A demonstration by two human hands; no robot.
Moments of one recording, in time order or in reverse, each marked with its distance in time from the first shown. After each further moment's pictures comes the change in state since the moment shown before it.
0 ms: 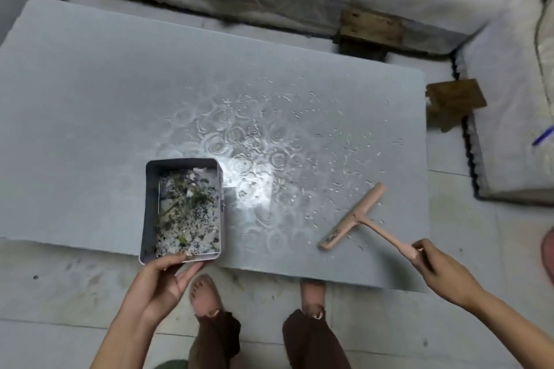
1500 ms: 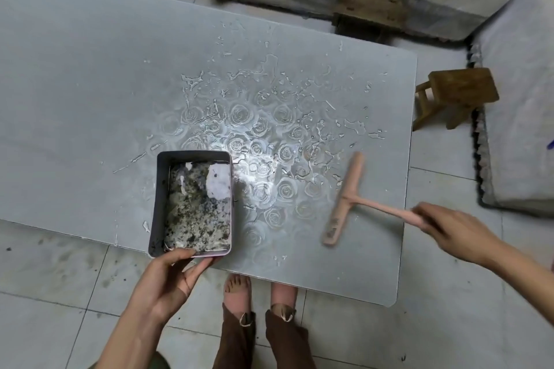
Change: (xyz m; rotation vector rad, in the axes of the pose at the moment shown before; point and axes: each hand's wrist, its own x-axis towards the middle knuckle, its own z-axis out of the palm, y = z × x) left_hand 0.027 -0.142 0.090 0.005 0.040 0.010; right_hand 0.100 0.111 -0.080 -0.319 -0.019 -0.309
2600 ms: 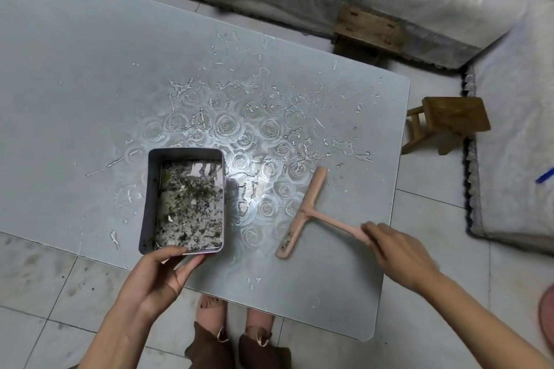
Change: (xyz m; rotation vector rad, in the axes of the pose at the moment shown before) left_hand 0.025 -0.013 0.046 -0.083 0.044 0.017; right_hand 0.040 -0.027 0.023 -0.041 0.076 -0.079
